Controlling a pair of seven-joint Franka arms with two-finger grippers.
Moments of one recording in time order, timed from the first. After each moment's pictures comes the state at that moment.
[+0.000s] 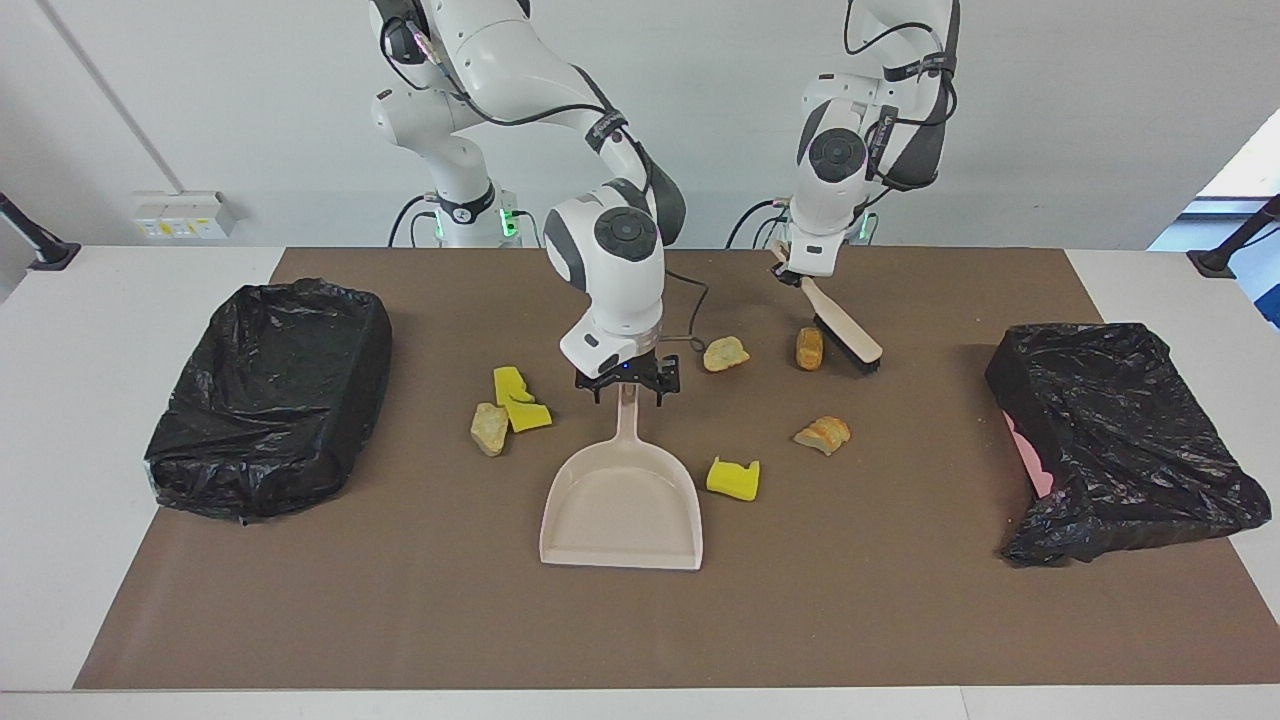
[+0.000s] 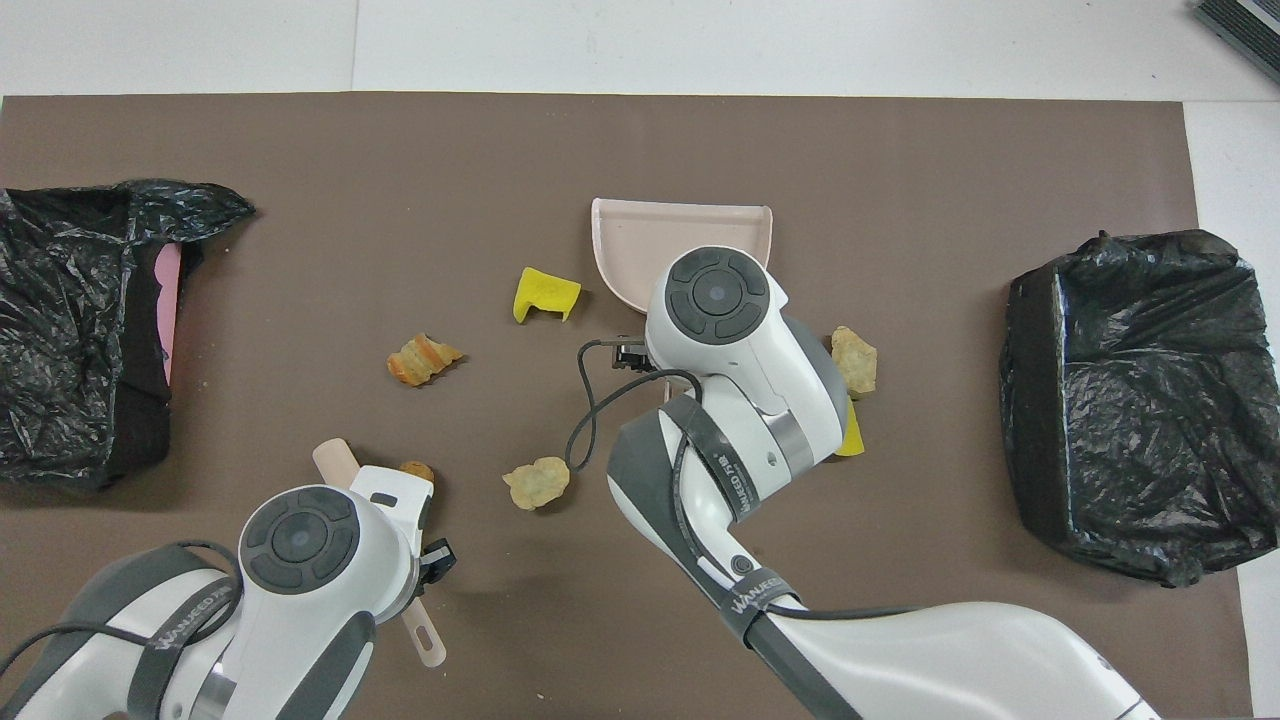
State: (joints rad) left arm -0.37 -0.29 -0.15 -2.51 -0.07 1.98 -0.94; right arm 0.55 0.42 -0.01 -1.68 -0.01 2.10 0.62
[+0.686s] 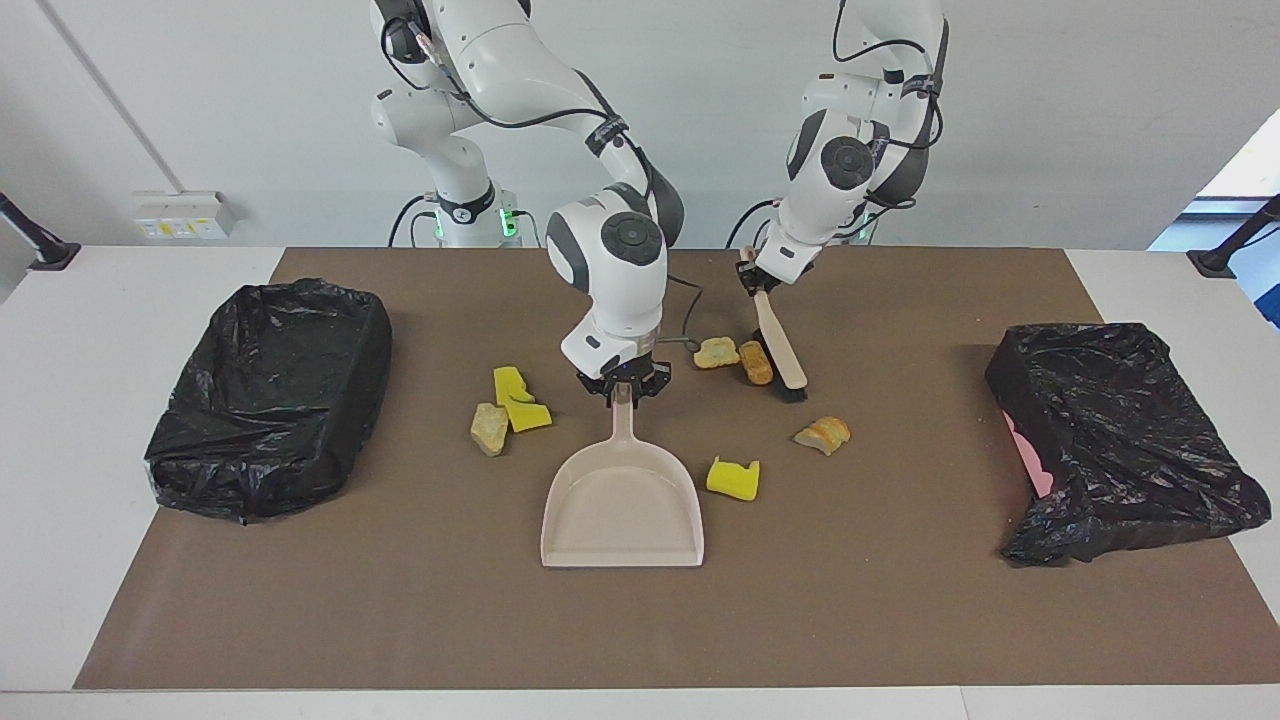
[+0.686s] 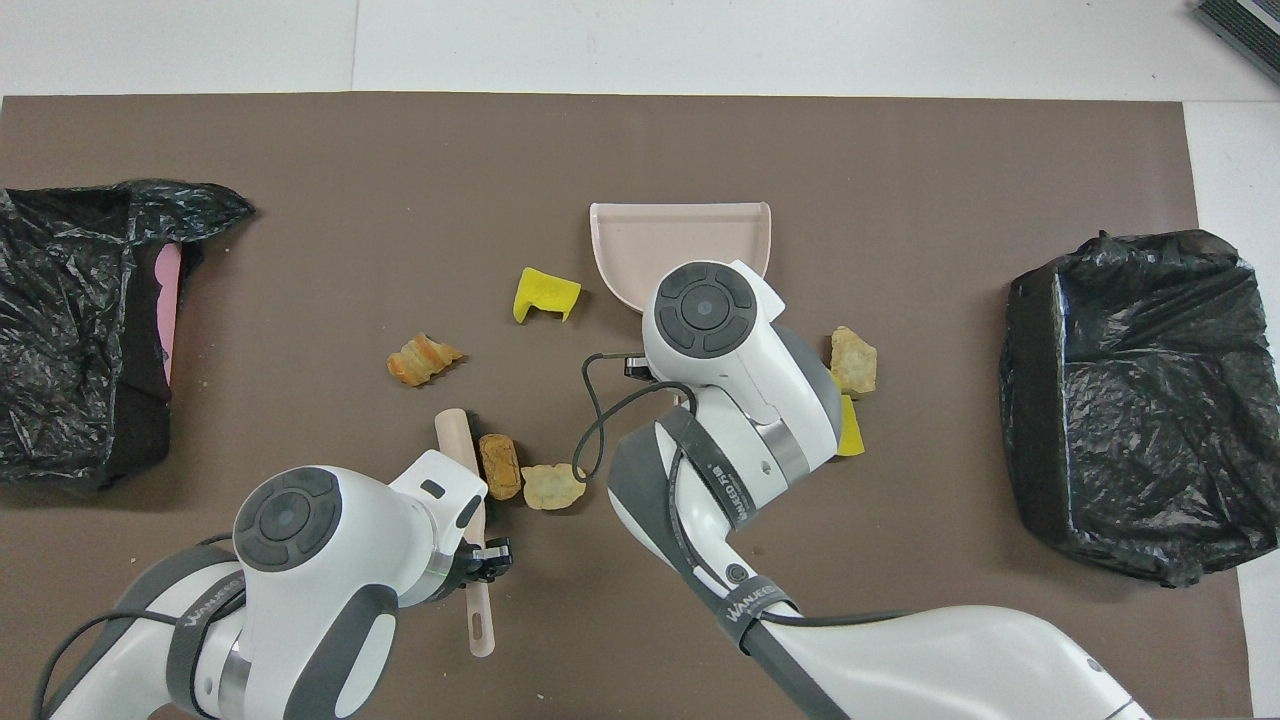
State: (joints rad) left arm -0.39 -0.22 -0.16 -2.48 -0.33 2.09 -0.48; right arm 0.56 0.42 -0.01 -1.70 -0.05 2.10 0.61
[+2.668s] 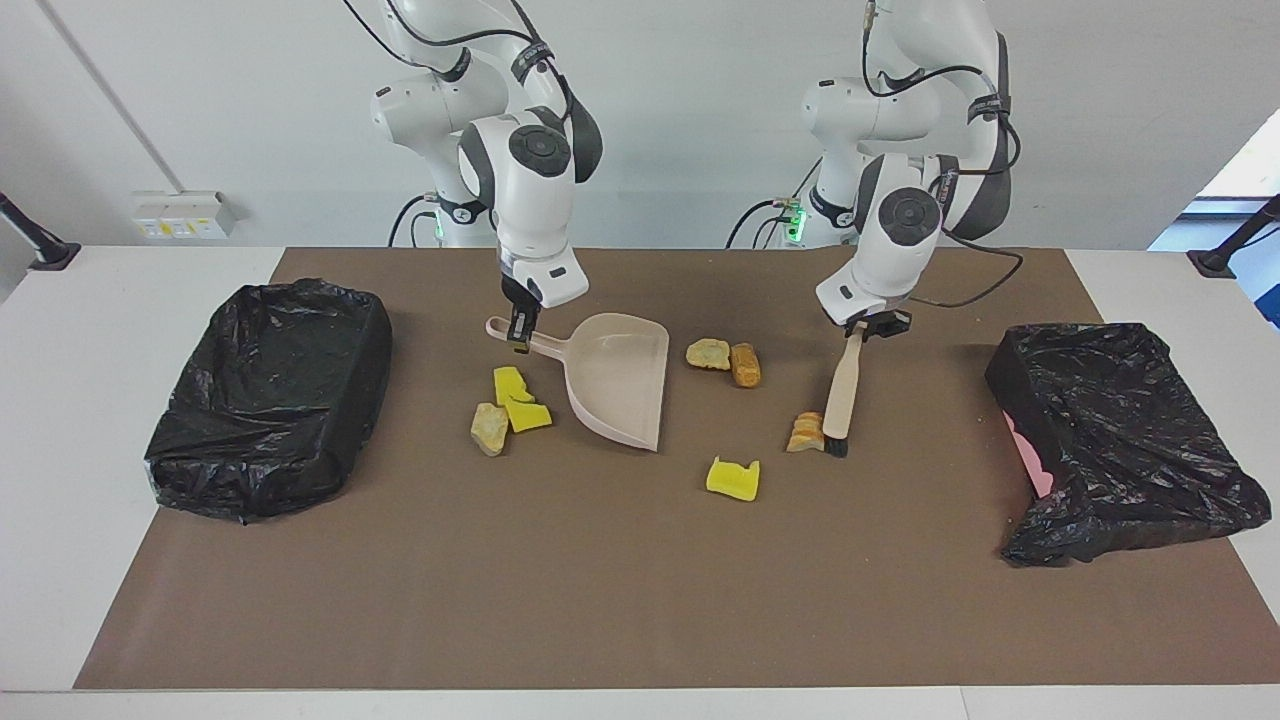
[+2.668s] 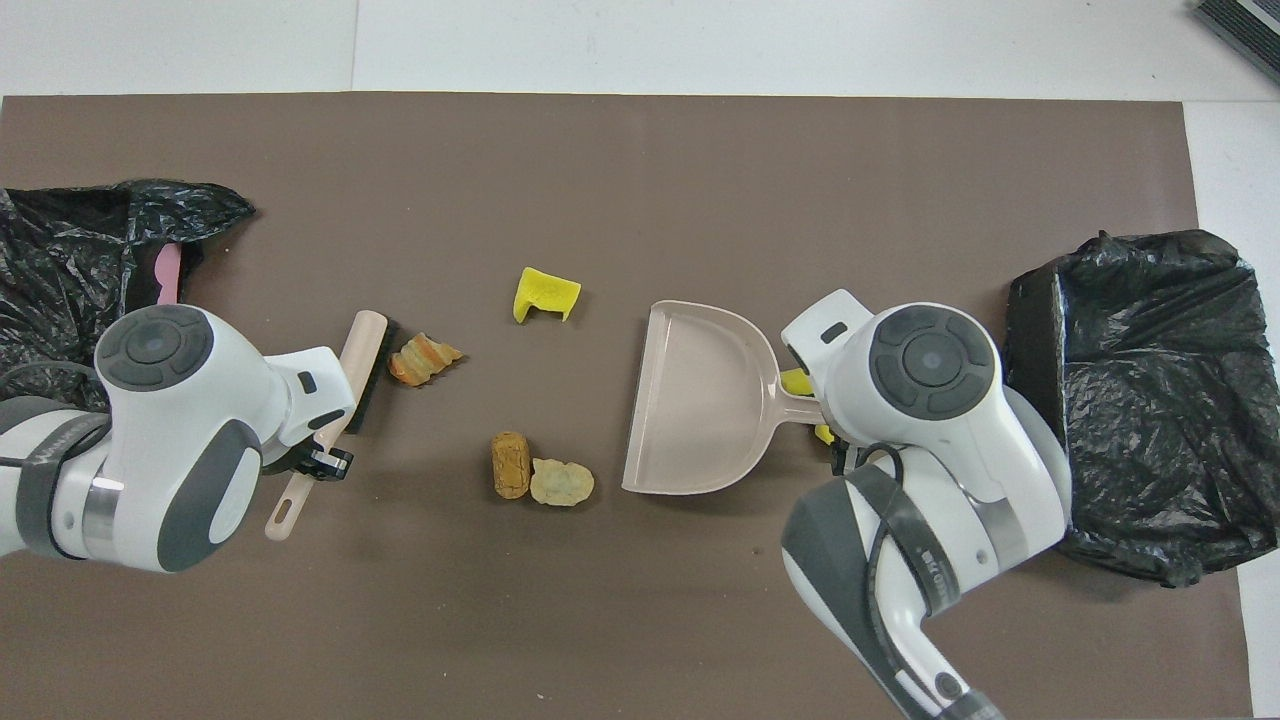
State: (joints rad) left arm -0.17 -0.08 -0.16 -2.33 0.09 1.99 0.10; right arm 0.45 -0.01 -0.02 -2.14 -0.20 2.07 -0.88
